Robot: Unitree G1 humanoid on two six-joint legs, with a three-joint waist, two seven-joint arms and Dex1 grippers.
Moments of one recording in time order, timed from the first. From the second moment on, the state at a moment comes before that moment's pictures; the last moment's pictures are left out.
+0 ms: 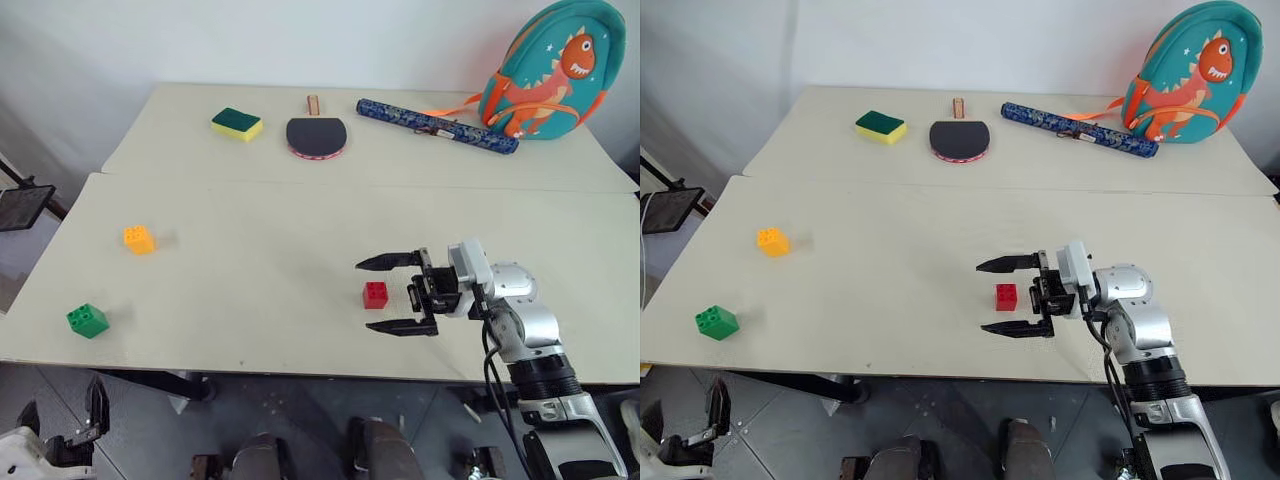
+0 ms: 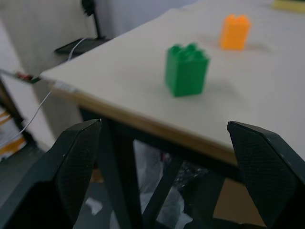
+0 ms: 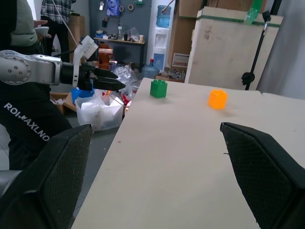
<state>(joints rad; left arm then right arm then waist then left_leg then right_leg) 0.61 -0.06 0.63 -0.38 -0.43 -0.13 -0.17 -0.47 -0.48 0.06 0.11 0.58 0.00 1.53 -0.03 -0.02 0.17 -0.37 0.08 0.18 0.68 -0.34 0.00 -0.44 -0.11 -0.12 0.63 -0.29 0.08</state>
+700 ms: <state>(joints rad) 0.22 0.13 0.60 -0.37 -0.35 0.27 0.20 -0.47 -0.49 0.08 0.08 0.57 0.01 1.51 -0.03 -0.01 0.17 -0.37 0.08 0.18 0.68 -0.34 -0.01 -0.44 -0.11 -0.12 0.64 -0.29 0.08</state>
